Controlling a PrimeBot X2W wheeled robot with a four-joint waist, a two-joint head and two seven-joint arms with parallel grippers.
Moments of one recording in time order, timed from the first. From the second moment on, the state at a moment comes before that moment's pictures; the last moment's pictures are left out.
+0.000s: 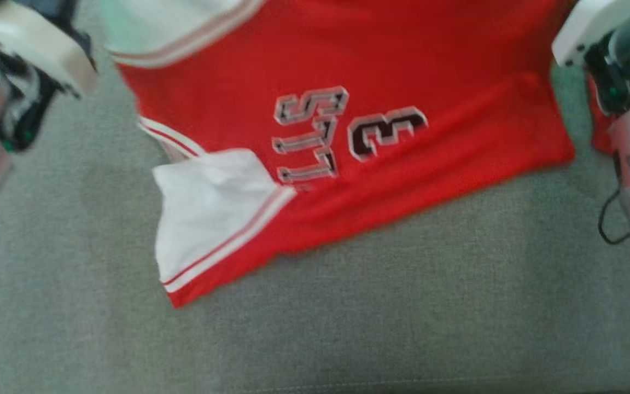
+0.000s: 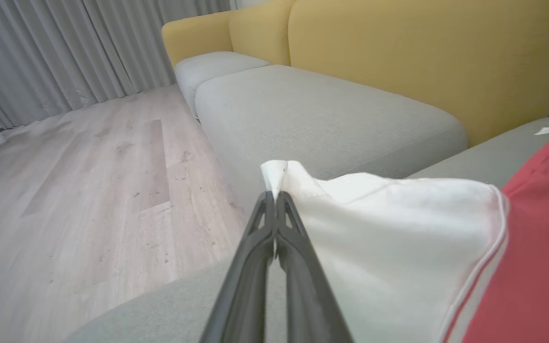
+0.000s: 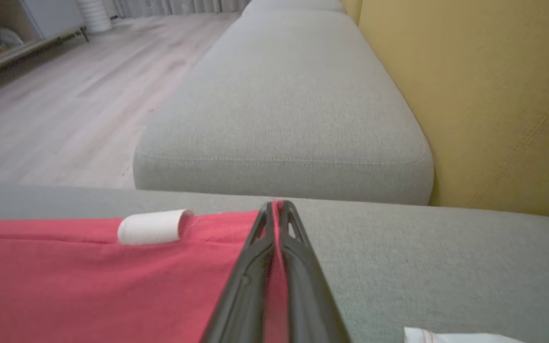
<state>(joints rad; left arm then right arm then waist) -1.20 0.61 -1.10 0.59 -0.96 -0.04 -0.14 -1.02 -0.24 0.14 0.82 0.23 0.13 0.16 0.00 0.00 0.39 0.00</state>
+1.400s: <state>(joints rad) -0.95 0.62 -1.27 0.48 -1.01 -0.13 0.00 -0.85 -0.40 0.44 0.96 0.56 0.13 0.09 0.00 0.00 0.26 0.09</state>
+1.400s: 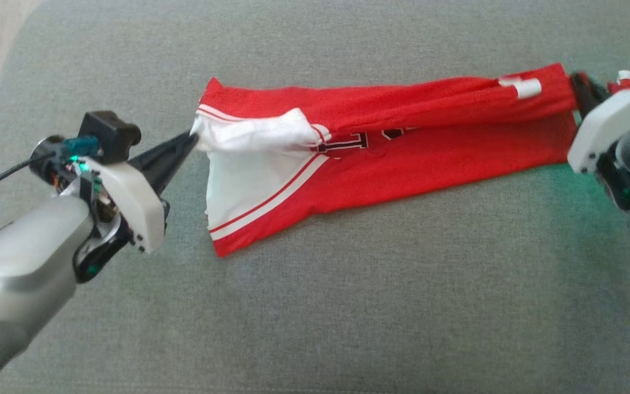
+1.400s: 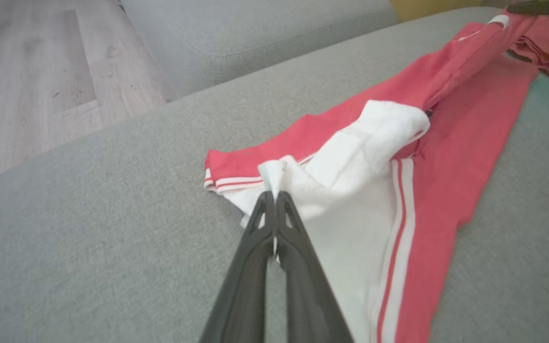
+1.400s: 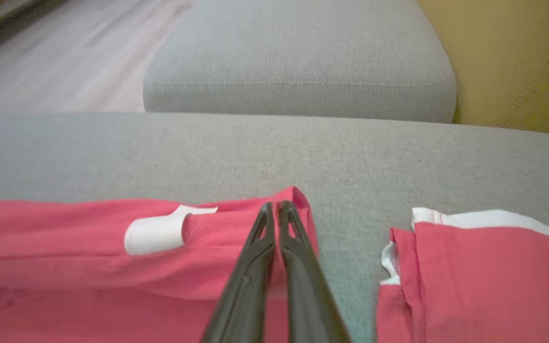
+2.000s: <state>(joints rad) -0.87 0.67 -1.31 0.32 -1.02 -0.13 0.16 -0.83 -0.51 0.65 0.95 0.58 0.13 0.24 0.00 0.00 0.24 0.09</state>
